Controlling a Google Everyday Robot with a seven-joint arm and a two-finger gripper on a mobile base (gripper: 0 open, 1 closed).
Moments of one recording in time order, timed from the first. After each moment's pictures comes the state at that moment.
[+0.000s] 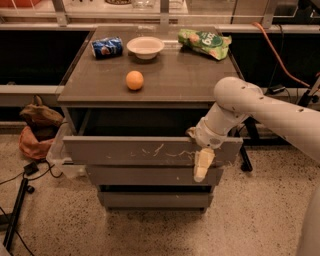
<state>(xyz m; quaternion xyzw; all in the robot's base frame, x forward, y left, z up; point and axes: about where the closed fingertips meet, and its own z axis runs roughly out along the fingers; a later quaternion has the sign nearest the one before) 0.571 -0.117 0.649 -0.71 0.68 0.17 0.13</state>
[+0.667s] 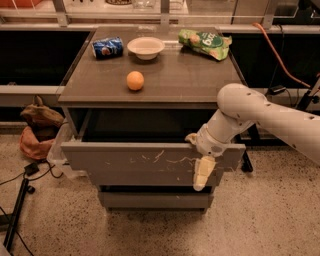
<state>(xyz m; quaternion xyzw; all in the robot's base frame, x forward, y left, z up) 0.541 -0.115 0.651 -0.69 0.69 0.19 0.13</state>
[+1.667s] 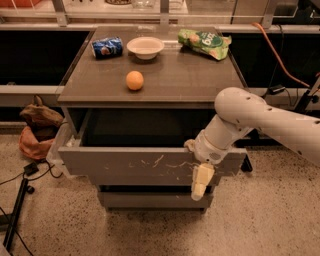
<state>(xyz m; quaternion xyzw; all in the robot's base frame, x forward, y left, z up) 0.506 -0.102 0.656 -0.69 0.69 0.20 0.11</state>
